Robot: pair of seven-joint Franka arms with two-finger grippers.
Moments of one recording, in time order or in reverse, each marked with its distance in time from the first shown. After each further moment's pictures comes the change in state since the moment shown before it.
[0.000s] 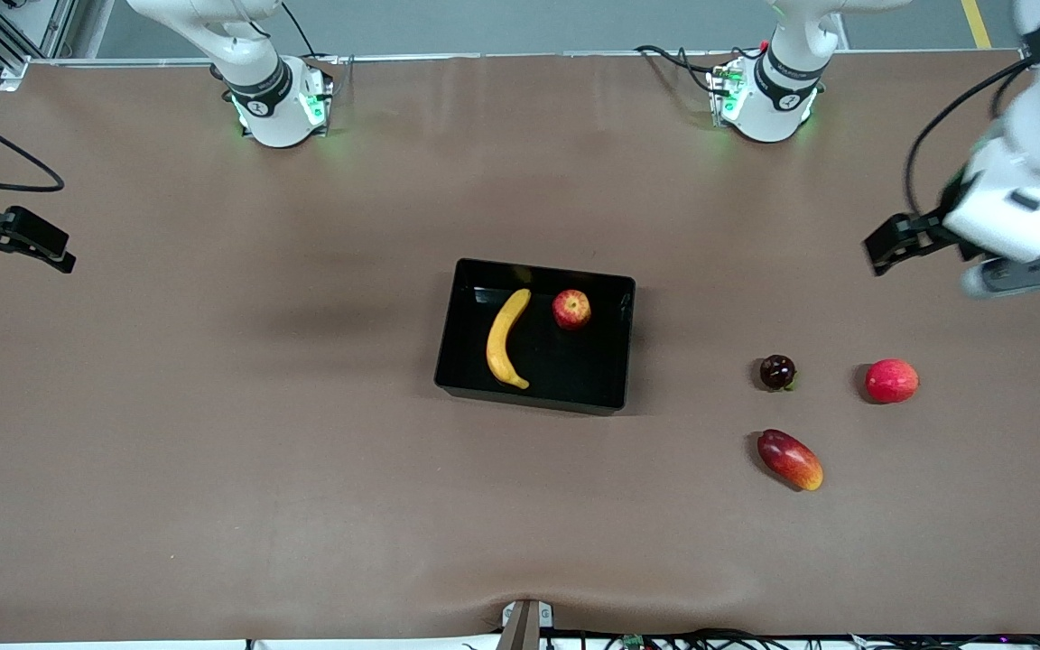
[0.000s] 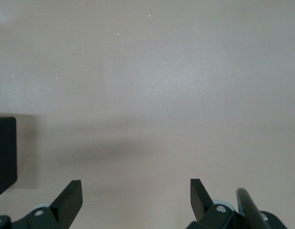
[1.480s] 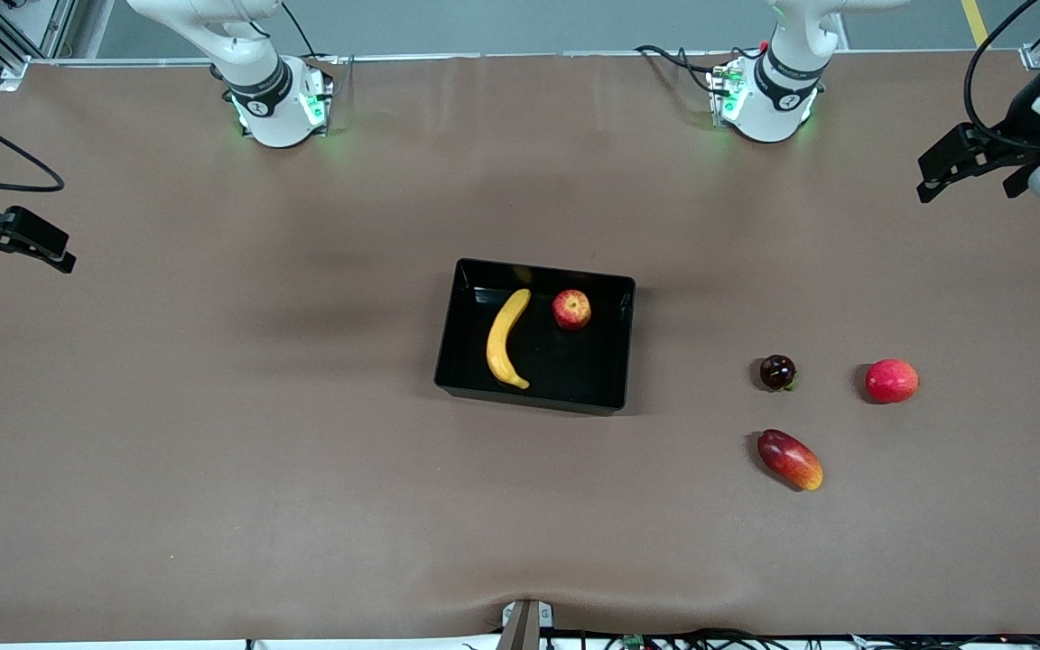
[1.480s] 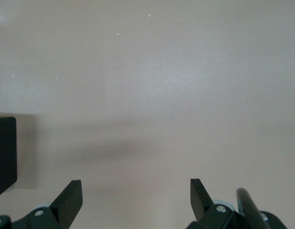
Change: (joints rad) left arm 0.023 -0.244 0.066 -0.256 -0.087 0.054 0.172; right arm 0.000 0.000 0.000 0.000 0.000 0.000 0.000
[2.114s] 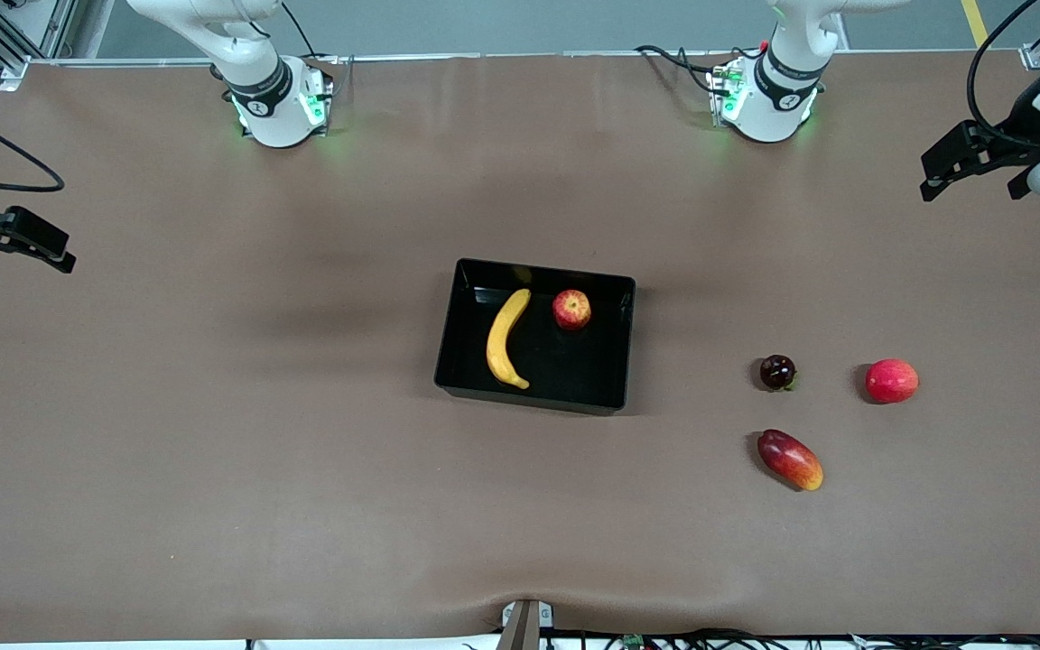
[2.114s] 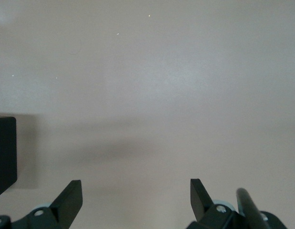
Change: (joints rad) left arm 0.011 0.000 0.005 0.002 0.001 0.000 0.037; right arm 0.000 0.000 0.000 0.000 0.000 0.000 0.000
